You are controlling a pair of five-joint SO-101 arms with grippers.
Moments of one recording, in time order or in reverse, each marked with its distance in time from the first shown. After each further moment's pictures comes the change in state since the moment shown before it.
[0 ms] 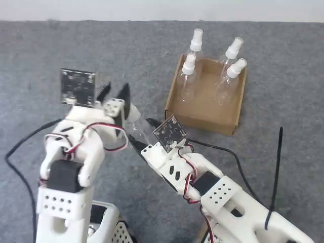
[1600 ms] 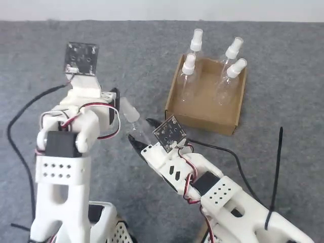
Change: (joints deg) left arm -4.3 16.9 -9.1 9.2 -4.0; right arm 0.0 0.0 0.0 0.0 0.0
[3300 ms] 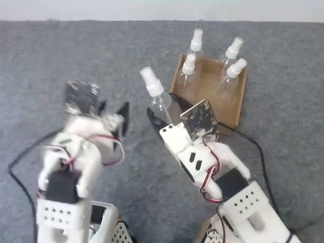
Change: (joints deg) left arm 6.6 -27.0 18.7 -1.6 -0.2; right arm 9.9 -17.0 -16.2 25.1 2.9
